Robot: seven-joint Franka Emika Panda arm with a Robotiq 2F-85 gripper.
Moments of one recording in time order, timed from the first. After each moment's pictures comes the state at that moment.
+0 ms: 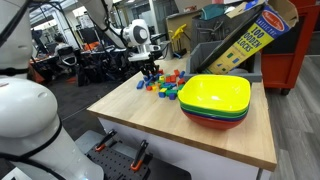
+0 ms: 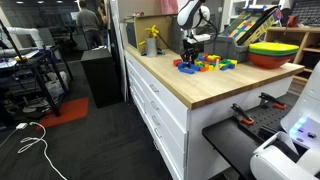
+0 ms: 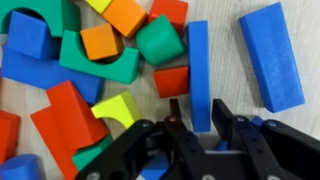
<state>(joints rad) 0.10 0.45 0.01 -1.92 -0.05 2.25 0.09</state>
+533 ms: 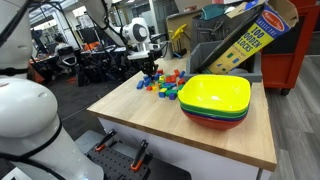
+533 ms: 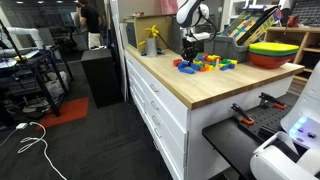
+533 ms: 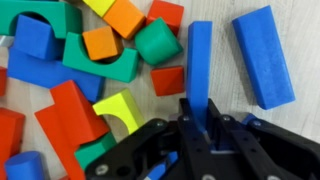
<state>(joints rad) 0.10 0.44 0.02 -1.90 -0.05 2.21 0.10</state>
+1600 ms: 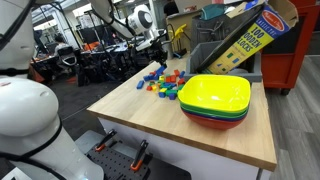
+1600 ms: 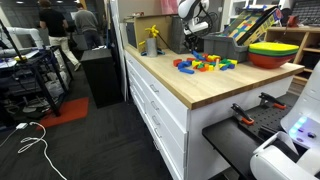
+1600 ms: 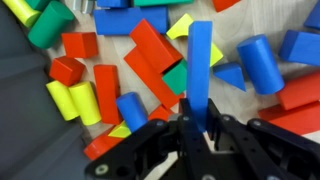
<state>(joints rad) 0.13 0.48 -0.08 -1.72 -0.23 2.16 0.45</state>
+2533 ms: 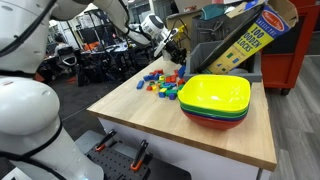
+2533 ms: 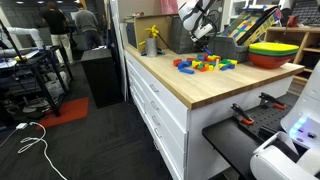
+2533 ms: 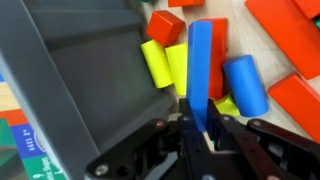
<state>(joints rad) 0.15 0.65 -0.22 -1.54 -0.52 2.05 0.57</state>
